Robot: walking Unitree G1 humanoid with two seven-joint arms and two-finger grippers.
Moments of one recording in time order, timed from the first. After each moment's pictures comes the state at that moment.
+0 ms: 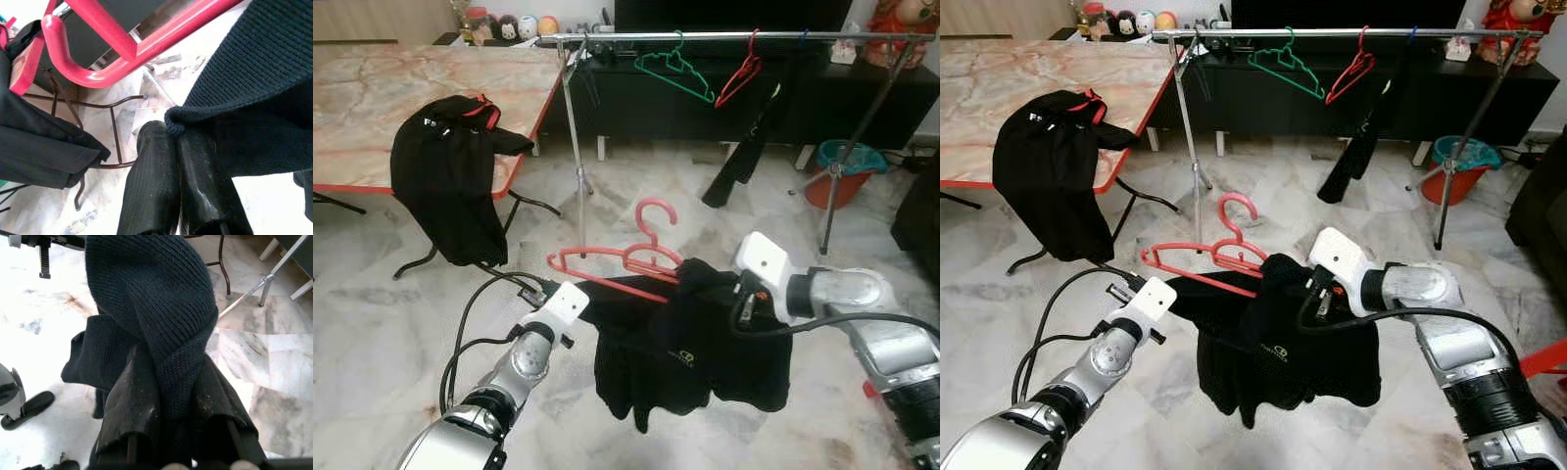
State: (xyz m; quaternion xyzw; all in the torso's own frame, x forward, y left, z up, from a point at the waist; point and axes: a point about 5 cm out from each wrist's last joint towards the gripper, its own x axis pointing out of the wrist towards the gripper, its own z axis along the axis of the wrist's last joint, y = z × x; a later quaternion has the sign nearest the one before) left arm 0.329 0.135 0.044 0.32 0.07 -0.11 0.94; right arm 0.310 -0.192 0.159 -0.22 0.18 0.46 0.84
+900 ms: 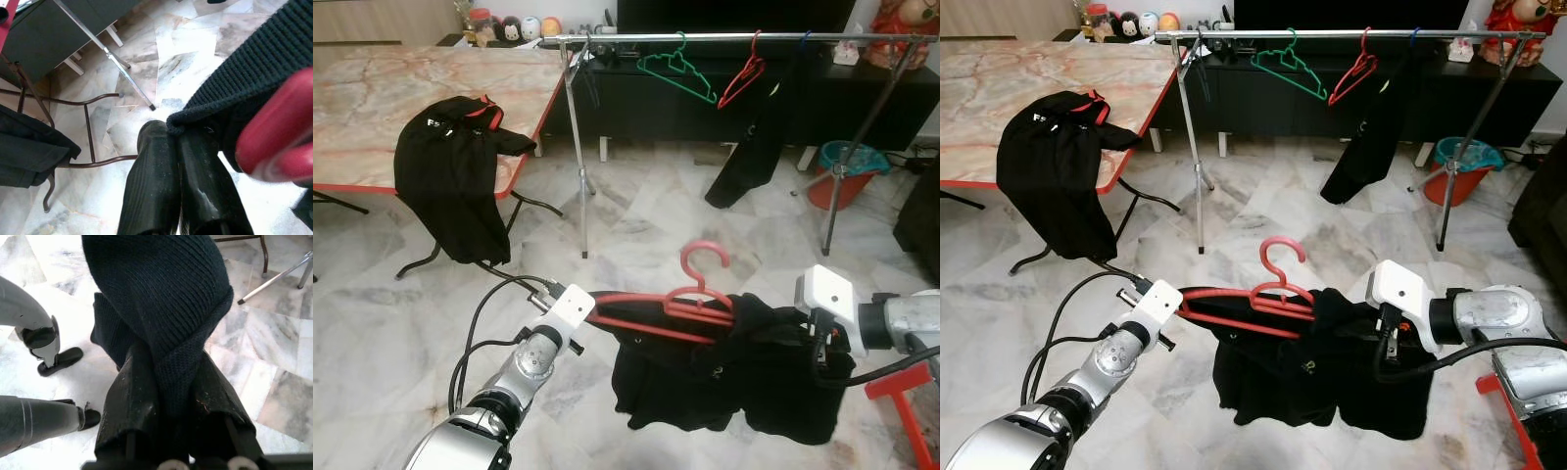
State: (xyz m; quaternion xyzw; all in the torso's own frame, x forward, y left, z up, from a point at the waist) left arm 0.327 0.127 0.040 0.28 0.09 -0.15 0.94; right arm 0.272 -0.252 0.152 -0.24 0.23 0.51 0.80
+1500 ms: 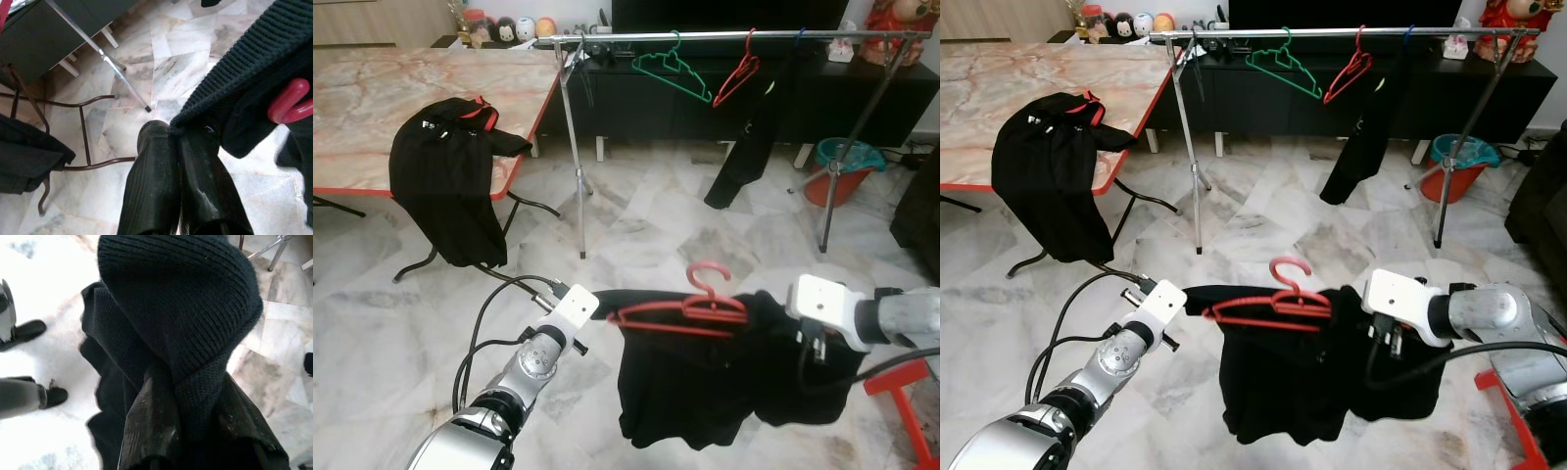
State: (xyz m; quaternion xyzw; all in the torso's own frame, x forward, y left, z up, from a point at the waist) left arm 0.327 0.123 0.040 0.27 0.10 -0.15 0.95; right arm 0.287 -0.257 0.147 -0.36 0.25 0.43 0.79
